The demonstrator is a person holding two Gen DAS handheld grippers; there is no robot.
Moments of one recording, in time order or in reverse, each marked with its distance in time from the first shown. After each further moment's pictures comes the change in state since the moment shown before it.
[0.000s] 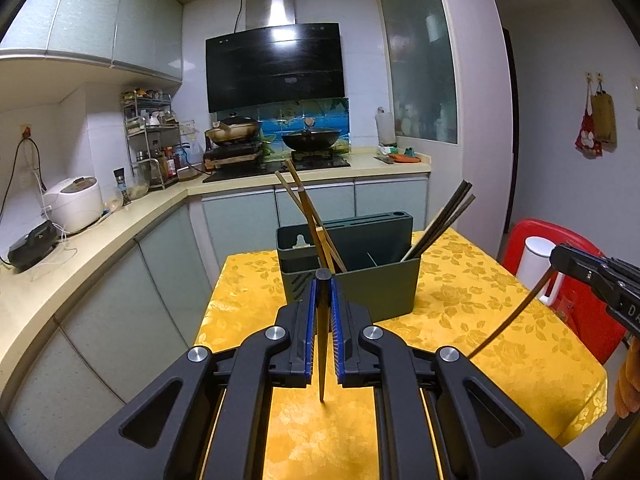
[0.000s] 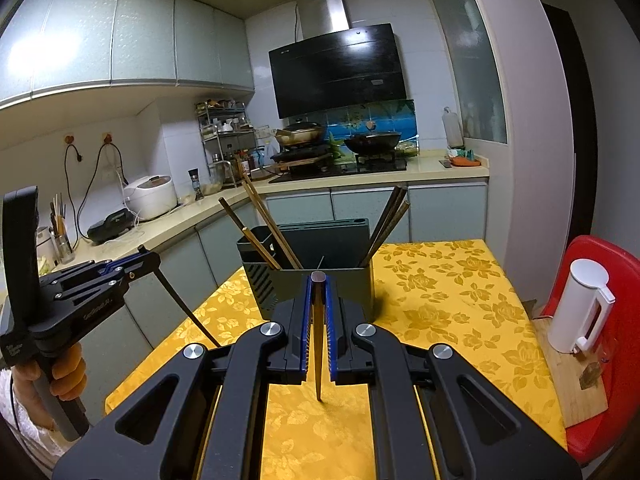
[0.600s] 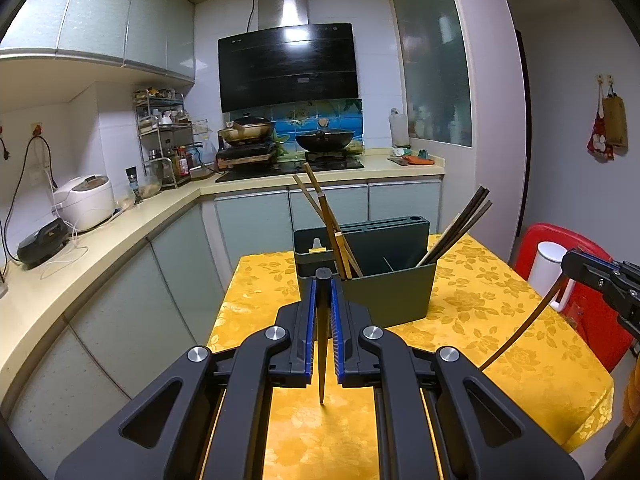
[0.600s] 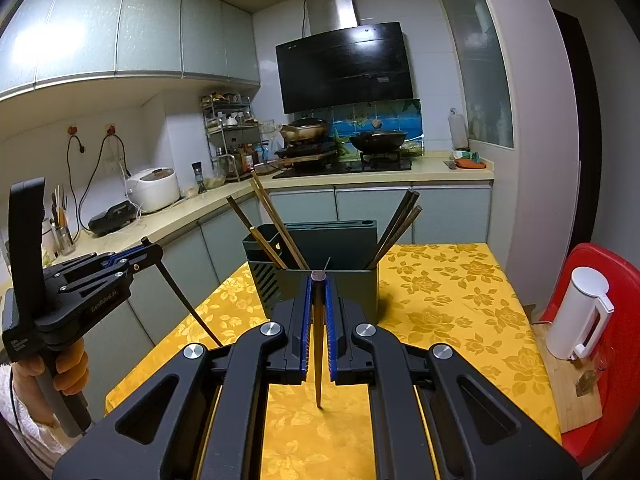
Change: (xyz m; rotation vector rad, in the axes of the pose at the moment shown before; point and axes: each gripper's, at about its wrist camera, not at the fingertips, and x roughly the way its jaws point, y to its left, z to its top) left arm 0.002 0.006 0.004 -0.016 0.002 0.042; right arm 0.003 0.008 0.009 -0.027 0.016 0.006
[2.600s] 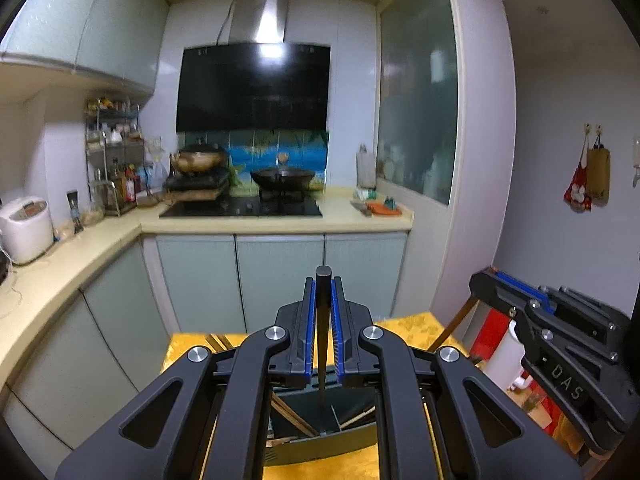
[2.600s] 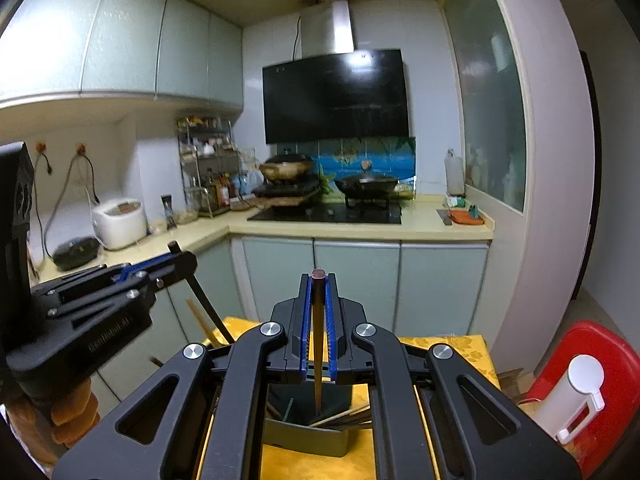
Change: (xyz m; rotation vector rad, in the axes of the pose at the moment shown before) left arm 0.122 -0.022 0.152 -0.072 -0.052 -0.178; right arm 0.107 -0.020 0.127 -0.064 -0.066 -0.077
